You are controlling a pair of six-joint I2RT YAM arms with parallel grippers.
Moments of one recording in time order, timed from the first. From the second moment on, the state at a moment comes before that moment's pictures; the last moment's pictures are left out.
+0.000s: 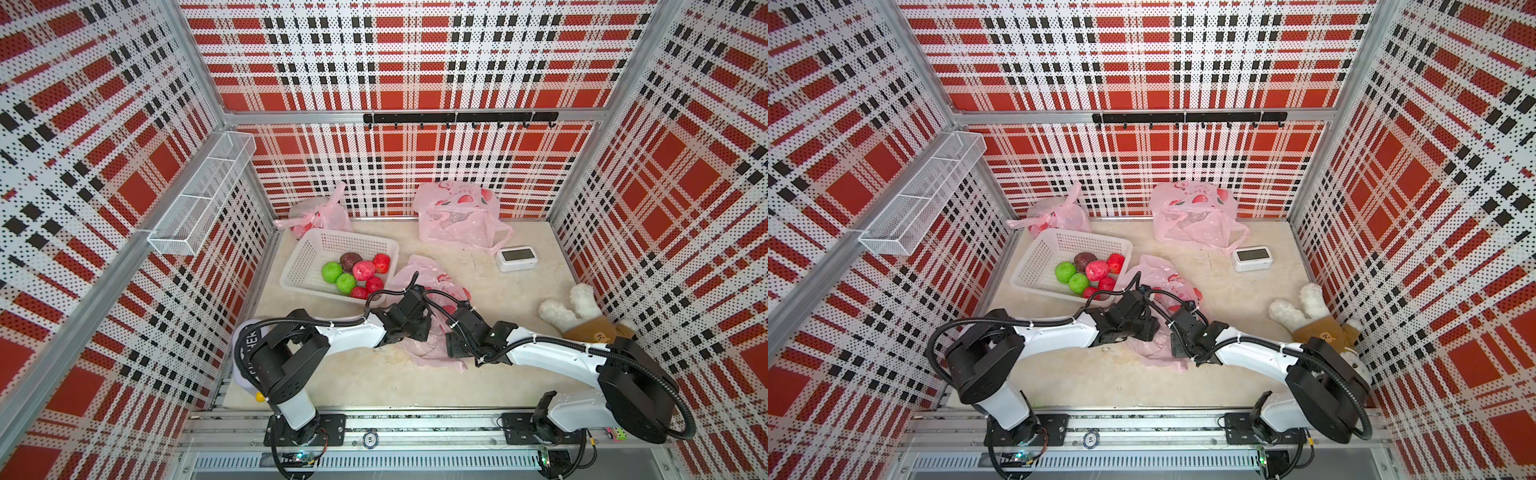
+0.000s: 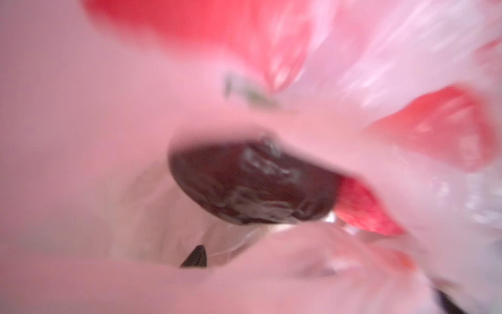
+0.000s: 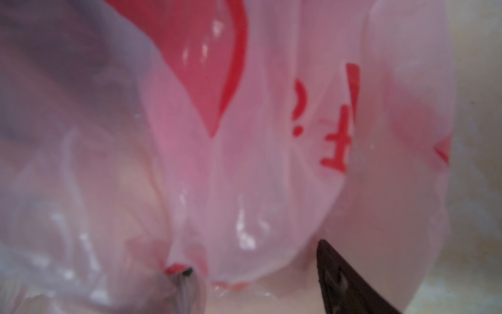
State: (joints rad) left arm -0.86 1.66 0.89 -0.12 -0.05 -0.47; right arm 0.85 1.38 0.66 -0.45 0.24 0.70
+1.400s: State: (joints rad) left arm -1.13 1.32 0.63 0.13 -0.10 -0.42; right arm 0.85 1.24 0.41 -0.03 0.22 0.73
